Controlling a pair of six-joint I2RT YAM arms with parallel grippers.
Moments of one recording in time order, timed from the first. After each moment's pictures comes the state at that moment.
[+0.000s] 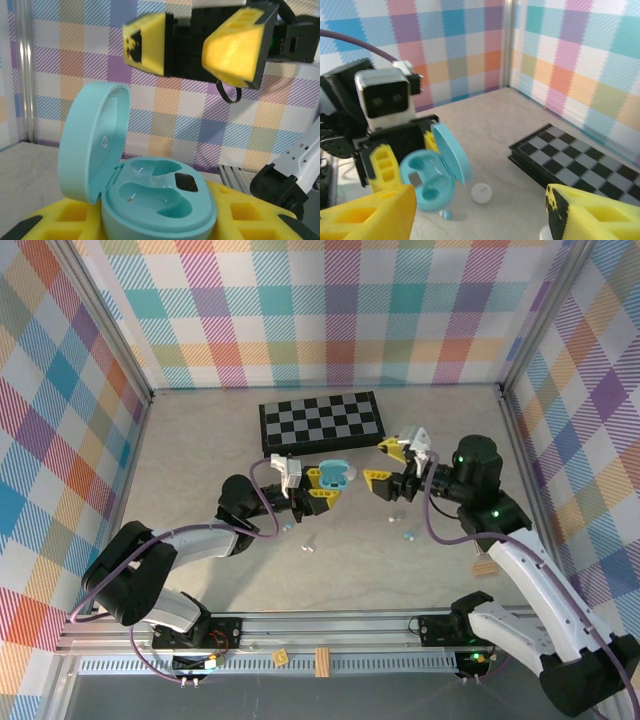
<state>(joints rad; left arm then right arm) -0.60 1.45 0.56 1.18 0.79 -0.31 0.39 0.89 0.89 -0.18 -0.65 -0.10</state>
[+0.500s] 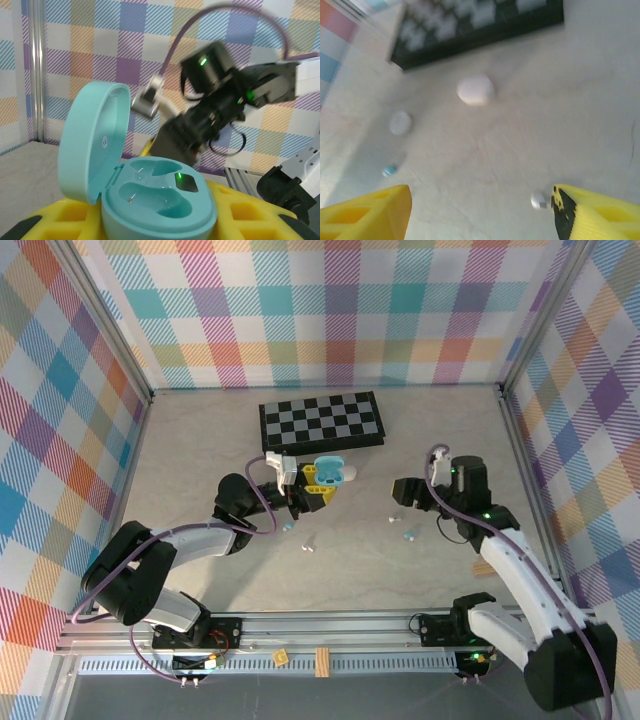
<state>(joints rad) -0.57 1.45 0.56 1.20 0.80 -0.32 0.24 0.99 0.67 -0.39 -0.35 0.37</state>
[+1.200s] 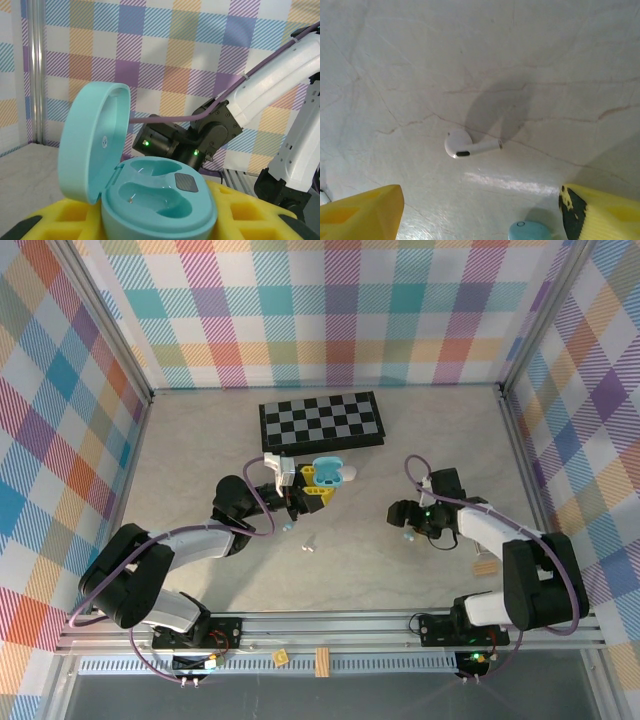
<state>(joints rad) -0.57 1.43 0.54 1.20 0.80 -0.33 0.20 1.36 0.59 -0.36 -0.40 0.42</state>
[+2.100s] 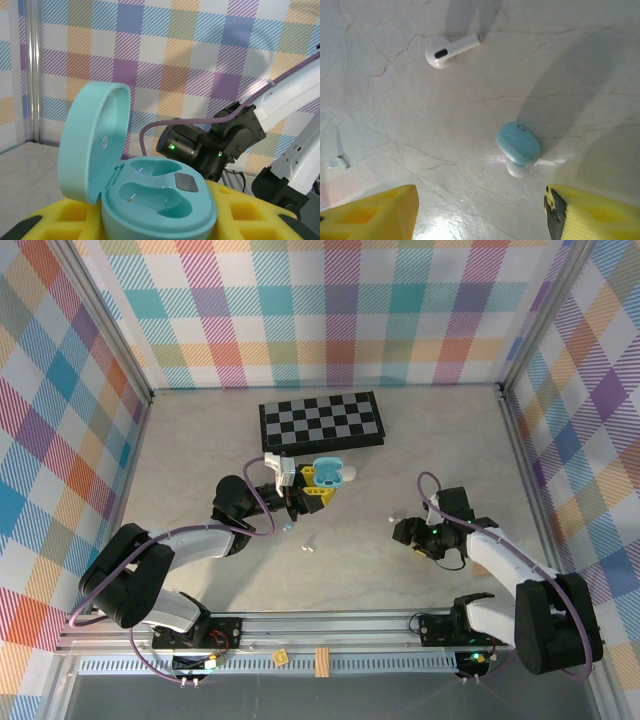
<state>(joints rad) -0.57 1.43 0.54 1.20 0.80 -0.34 0.19 1.13 0.45 -0.46 -0.45 0.55</state>
